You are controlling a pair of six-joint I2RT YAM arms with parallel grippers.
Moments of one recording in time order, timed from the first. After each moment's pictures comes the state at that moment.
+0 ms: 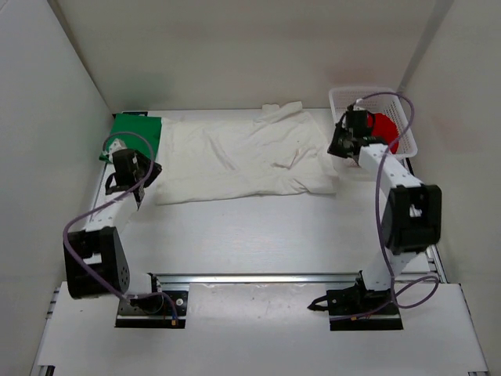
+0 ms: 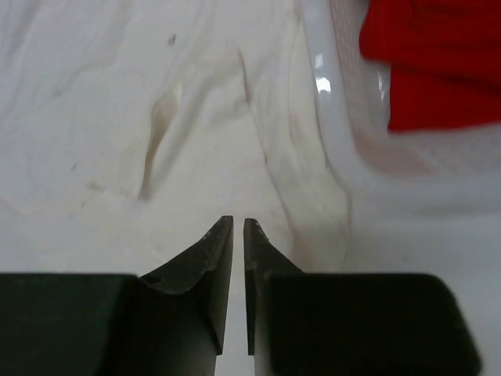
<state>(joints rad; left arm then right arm) 0.14 1.41 0.80 0.06 0.01 -0.69 0.08 1.78 1.39 -0.35 0.01 0.34</state>
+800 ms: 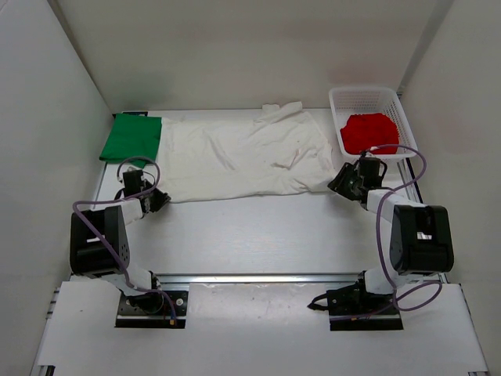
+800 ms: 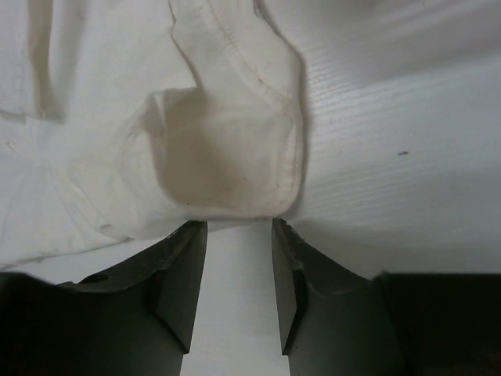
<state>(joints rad) 0.15 1.53 0.61 0.09 0.13 -0.75 -0.04 1.52 0.71 0.07 -0.17 0.47</state>
